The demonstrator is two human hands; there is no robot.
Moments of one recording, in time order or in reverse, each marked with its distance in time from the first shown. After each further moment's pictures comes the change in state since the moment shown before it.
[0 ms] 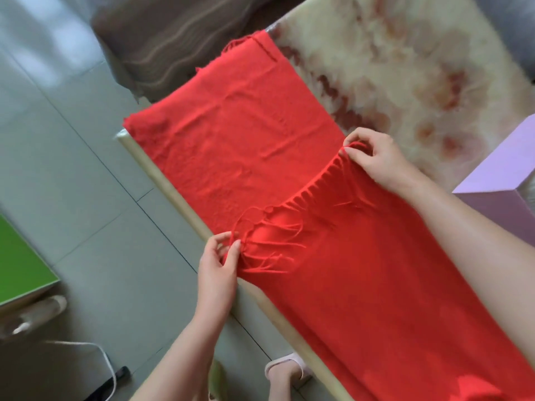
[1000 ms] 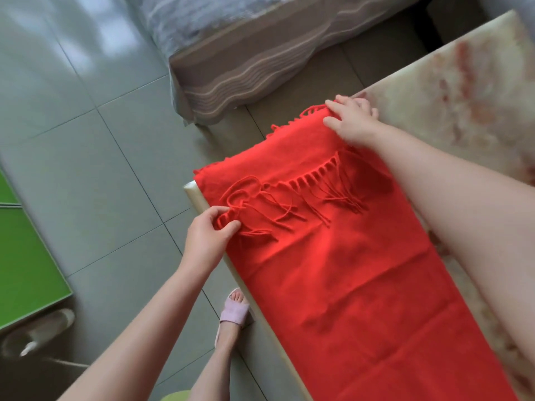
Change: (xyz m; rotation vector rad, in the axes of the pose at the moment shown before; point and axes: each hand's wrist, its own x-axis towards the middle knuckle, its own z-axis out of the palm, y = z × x) left_hand 0.168 0.095 -0.084 0.321 0.031 0.075; right_hand 0.241 -0.121 0.075 -0.526 -0.233 0.128
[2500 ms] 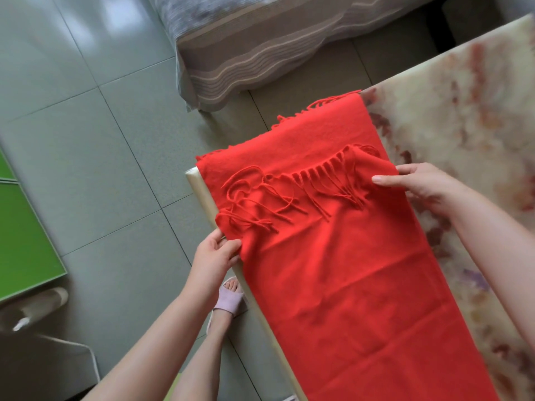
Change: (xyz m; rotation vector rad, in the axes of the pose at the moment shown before) left_hand -0.041 -0.022 0.019 -0.586 -0.163 -0.294; right_hand -0.091 0.091 0.012 0.861 -0.210 0.397
